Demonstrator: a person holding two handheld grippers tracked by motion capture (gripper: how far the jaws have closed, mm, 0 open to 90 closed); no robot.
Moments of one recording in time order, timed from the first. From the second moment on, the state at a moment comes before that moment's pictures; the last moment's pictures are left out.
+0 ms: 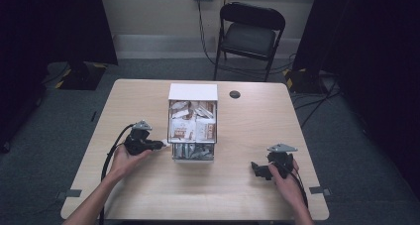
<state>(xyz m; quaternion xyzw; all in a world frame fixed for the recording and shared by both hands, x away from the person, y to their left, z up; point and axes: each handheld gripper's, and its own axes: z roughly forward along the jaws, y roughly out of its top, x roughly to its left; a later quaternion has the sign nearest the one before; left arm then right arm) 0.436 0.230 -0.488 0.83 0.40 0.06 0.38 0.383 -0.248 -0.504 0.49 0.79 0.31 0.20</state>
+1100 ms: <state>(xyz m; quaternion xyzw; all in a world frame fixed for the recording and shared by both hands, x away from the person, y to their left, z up) 0.436 0.227 -0.487 0.83 0.41 0.07 0.37 0.383 -0.248 -0.504 0.49 0.79 0.31 0.20</state>
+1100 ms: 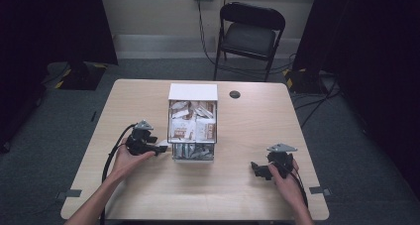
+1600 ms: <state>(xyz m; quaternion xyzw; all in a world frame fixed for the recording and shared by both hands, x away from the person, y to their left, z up) 0.423 0.239 -0.464 0.83 0.38 0.10 0.39 0.383 -0.248 -0.504 0.49 0.79 0.31 0.20</state>
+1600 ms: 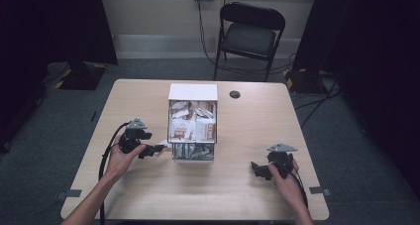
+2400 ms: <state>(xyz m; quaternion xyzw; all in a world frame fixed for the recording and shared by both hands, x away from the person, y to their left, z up) 0.371 0.294 -0.433 0.80 0.43 0.14 0.38 0.383 -0.248 -0.504 0.49 0.79 0.31 0.20</state>
